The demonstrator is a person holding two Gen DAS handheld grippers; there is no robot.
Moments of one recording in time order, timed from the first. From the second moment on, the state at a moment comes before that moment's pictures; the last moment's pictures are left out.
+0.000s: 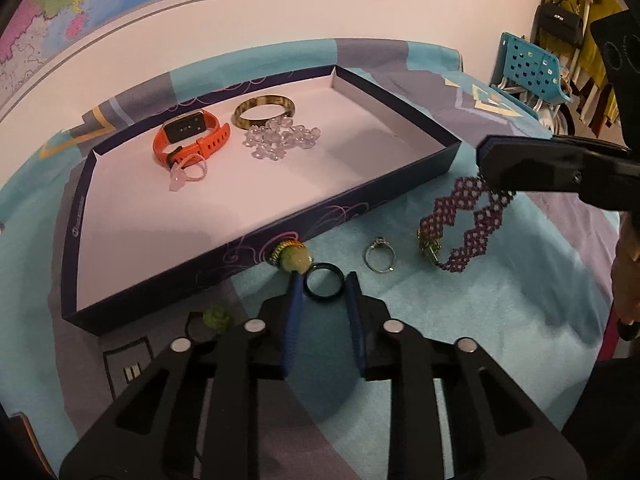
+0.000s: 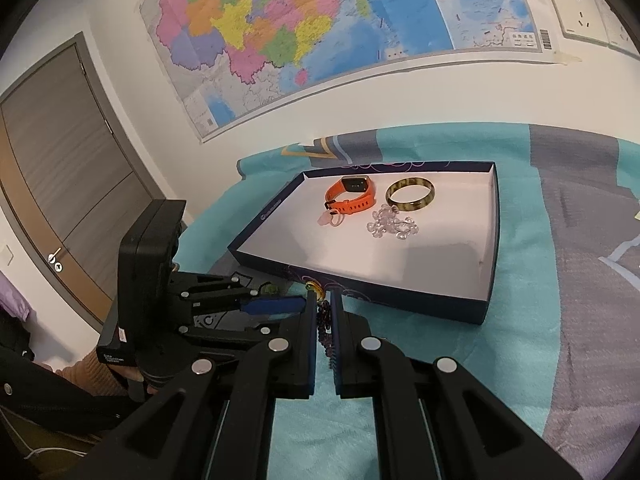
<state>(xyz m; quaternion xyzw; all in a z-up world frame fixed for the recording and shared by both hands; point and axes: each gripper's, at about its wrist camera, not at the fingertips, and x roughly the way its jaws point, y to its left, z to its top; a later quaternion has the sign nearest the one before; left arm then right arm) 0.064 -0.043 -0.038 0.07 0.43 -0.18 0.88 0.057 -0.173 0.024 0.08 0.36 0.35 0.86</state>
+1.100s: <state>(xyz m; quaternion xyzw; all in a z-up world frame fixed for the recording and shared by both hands) 0.041 -0.007 0.006 0.02 0.38 -0.17 0.91 0.080 -0.167 0.059 0.07 0.32 0.35 0.88</state>
